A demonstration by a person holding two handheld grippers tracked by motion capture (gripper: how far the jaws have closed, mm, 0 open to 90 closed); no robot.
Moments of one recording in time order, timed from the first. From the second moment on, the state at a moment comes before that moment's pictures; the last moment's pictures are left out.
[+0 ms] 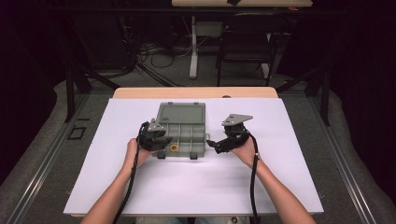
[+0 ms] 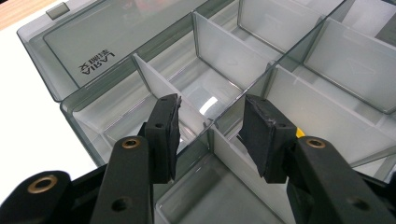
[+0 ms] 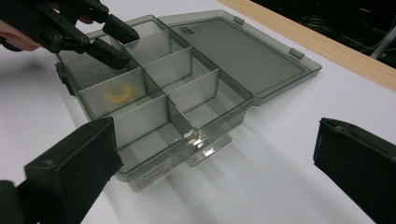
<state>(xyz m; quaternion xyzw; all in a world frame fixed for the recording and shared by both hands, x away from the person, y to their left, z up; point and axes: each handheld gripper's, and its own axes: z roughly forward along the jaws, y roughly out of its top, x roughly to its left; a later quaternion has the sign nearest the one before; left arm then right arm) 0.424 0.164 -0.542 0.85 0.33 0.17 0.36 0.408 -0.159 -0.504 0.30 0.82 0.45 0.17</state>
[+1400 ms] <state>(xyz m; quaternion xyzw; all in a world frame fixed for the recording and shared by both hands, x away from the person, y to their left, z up) 0.424 0.164 -0.542 0.85 0.34 0.17 0.36 0.477 -0.141 -0.506 0.34 0.82 0.42 0.18</state>
